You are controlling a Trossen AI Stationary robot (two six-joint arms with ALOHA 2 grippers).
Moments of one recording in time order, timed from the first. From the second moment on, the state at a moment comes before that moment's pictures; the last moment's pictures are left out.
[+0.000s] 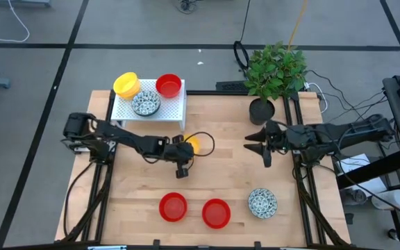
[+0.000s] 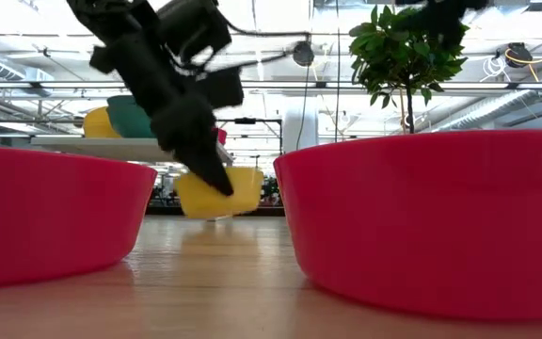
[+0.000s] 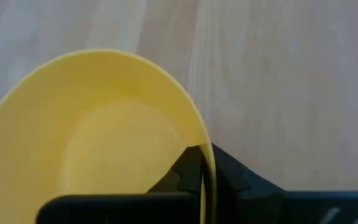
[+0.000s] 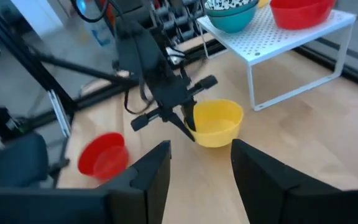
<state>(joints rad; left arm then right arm) -0.07 1.67 0.87 -0.10 -0.14 -0.15 0.19 0.79 0.76 -0.32 0.28 0.48</state>
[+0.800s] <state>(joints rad) 0.01 1.01 0.87 -0.11 -0.91 0.06 0.19 0.72 0.50 0.04 0.23 0.40</state>
